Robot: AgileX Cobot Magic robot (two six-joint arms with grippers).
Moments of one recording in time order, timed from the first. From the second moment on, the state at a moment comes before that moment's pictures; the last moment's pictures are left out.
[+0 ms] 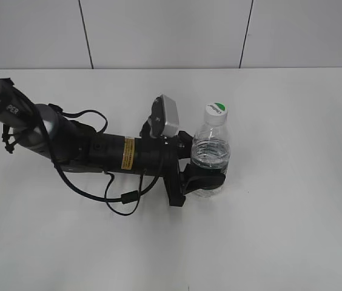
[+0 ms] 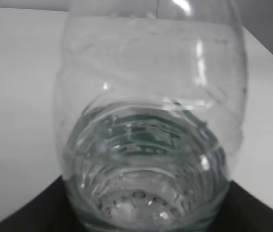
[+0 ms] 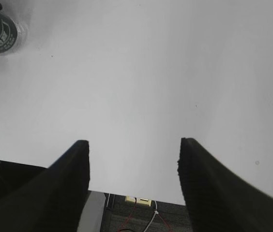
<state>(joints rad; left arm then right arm) -0.48 2.35 -1.19 1.24 -1.04 -0.53 0.06 1.20 -1.15 0.10 1.22 -0.27</state>
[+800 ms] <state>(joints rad) -0.48 2.34 -1.20 1.24 -1.01 -0.62 0.44 1.72 -1.67 0.11 1.22 -0.07</state>
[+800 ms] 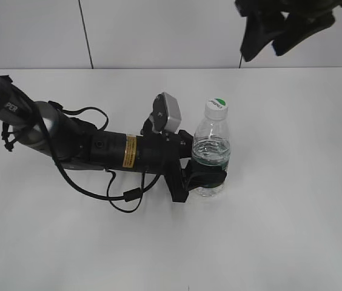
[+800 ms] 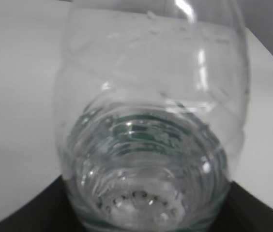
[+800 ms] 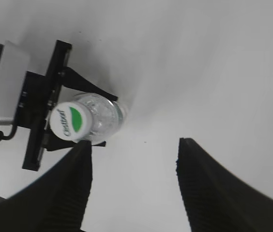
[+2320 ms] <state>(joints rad) -0.49 2.33 -1.20 1.21 -0.95 -0.55 0.52 1.90 -1.68 0.21 1.22 0.02</state>
